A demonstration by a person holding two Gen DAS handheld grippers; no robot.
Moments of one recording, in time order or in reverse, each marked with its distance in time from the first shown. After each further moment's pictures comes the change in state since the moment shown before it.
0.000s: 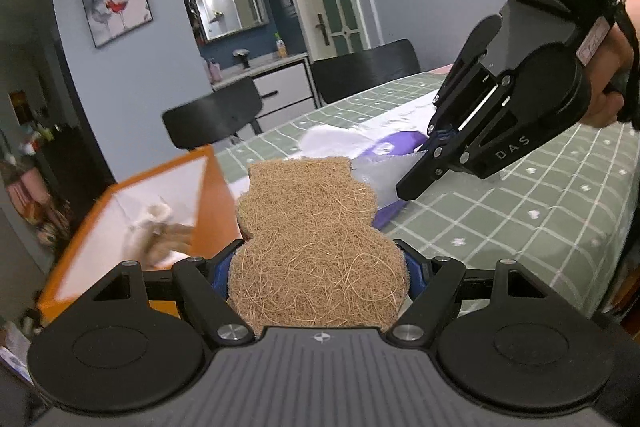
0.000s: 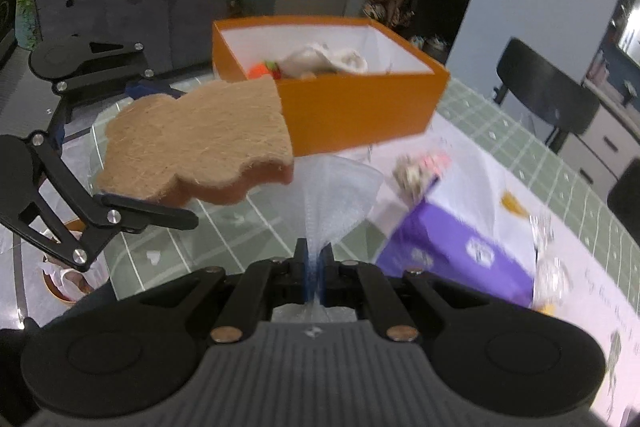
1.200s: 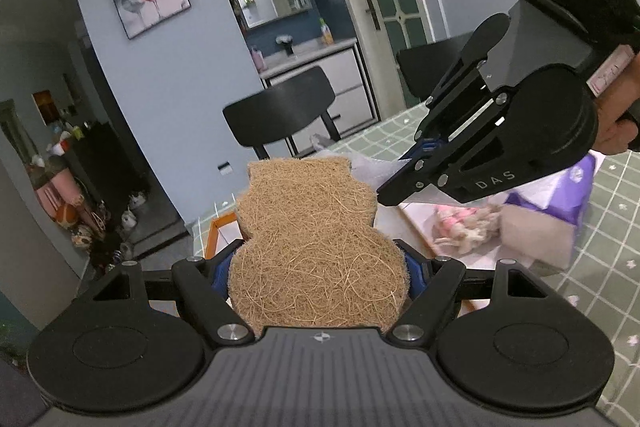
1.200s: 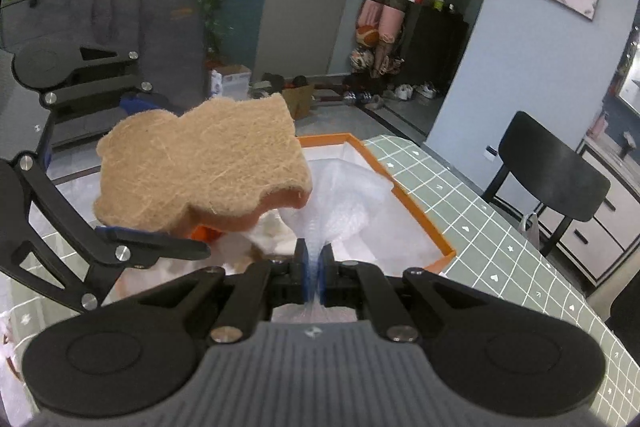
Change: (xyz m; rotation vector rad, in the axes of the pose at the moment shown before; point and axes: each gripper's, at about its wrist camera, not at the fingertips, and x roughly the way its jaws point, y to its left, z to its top) left arm 0.092 0.177 0.041 0.011 0.063 0.072; right arm 0.125 -0.044 0.185 -0.008 -0.112 -0.062
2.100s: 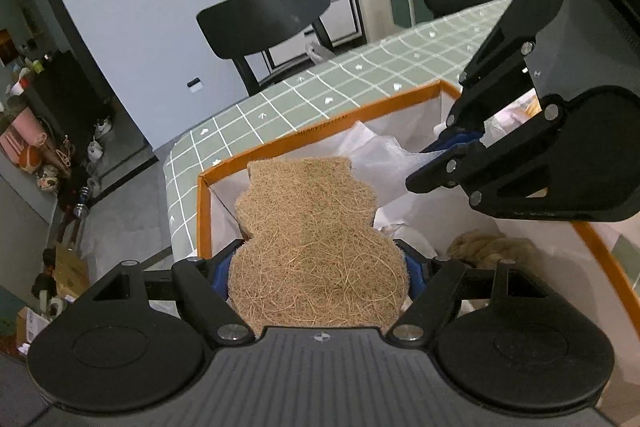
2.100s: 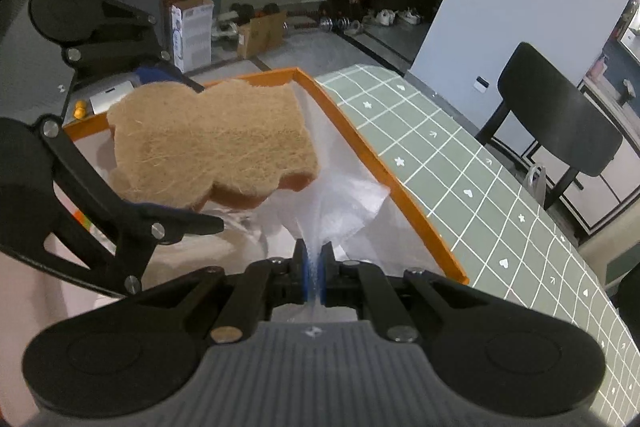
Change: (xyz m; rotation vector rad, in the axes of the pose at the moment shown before) left arm 0.118 0.064 0.000 0.004 0.279 -0.103; right arm 0.128 -0.035 0.029 0.043 0.242 -0.052
